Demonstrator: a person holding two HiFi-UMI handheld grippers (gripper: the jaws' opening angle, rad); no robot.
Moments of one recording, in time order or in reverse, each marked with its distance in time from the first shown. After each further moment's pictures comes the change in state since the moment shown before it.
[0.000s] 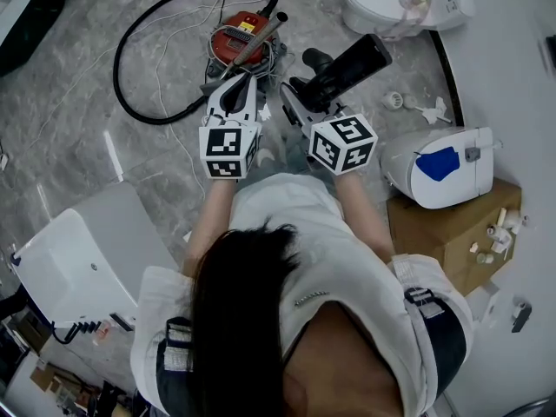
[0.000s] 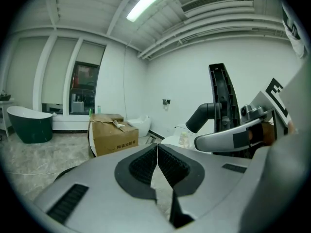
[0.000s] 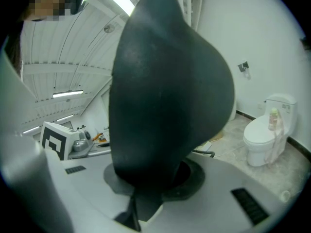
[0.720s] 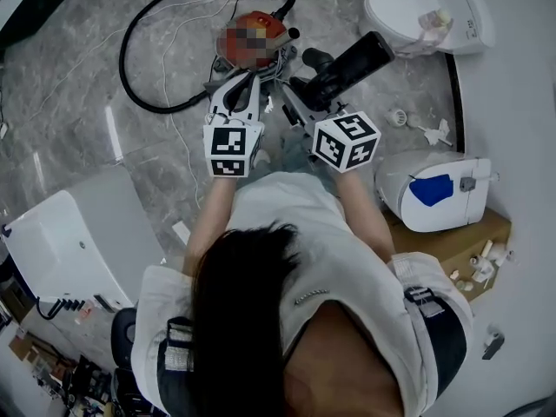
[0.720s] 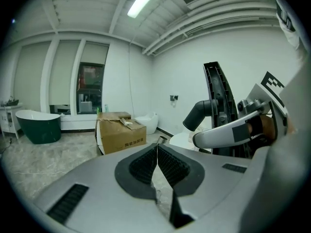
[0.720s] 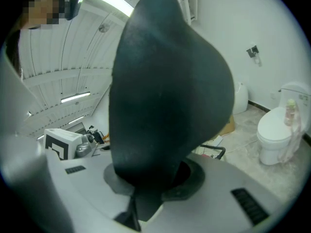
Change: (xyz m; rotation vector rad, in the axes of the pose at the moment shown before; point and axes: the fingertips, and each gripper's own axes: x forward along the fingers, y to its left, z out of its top) left arm 0.043 0.025 -0.003 0.021 0.044 0.099; right arm 0.046 -0.029 0.015 0.035 0.082 0.136
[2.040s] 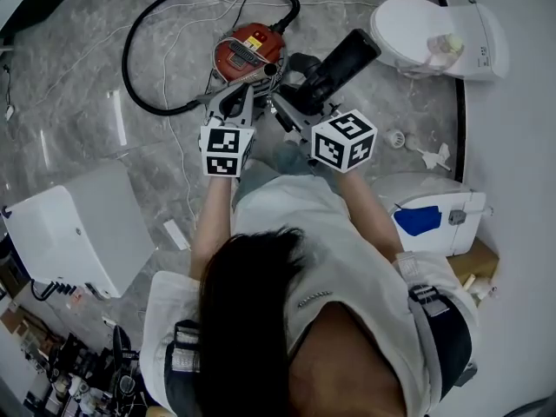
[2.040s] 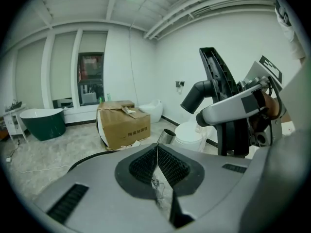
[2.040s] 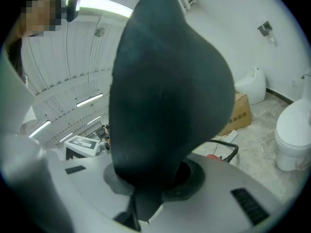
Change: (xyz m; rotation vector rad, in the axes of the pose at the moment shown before) left arm 0.099 0.000 -0.020 -0.007 0.159 0.062; right arm 0.031 -0.076 0.035 0.029 0.101 0.219
